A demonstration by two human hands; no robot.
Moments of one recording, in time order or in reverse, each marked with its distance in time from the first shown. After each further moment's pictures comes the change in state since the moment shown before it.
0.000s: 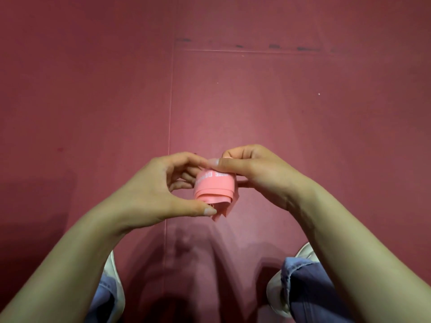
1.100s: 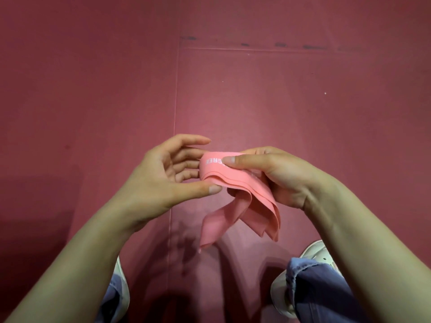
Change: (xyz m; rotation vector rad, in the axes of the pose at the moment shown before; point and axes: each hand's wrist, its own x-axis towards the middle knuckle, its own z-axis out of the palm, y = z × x) left_hand 0.000 -0.004 -0.001 -0.258 0.138 0.065; right_hand -0.001 -0.002 -0.009 0.331 -0.179 0.140
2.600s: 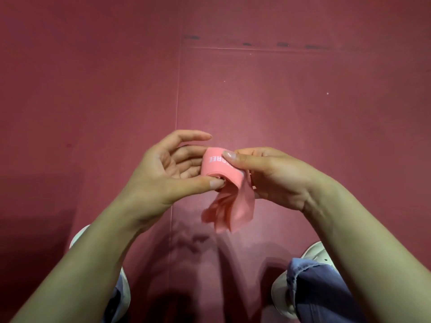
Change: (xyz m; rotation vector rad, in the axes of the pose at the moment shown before) left_hand 0.001 -0.001 0.004 -0.180 0.018 0.032; right_hand 0.003 0.004 0.003 -0.103 0.003 -0.024
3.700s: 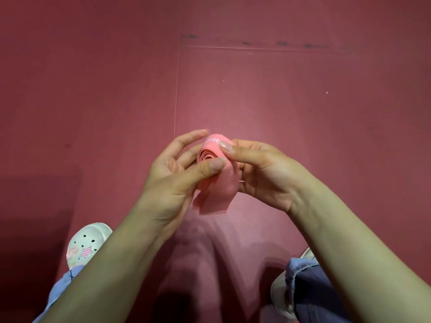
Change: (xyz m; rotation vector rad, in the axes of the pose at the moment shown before) left_hand 0.004 -0.011 0.025 -0.308 0.160 -0.014; right_hand 0.007 0.000 0.008 0.222 0.065 -0.054
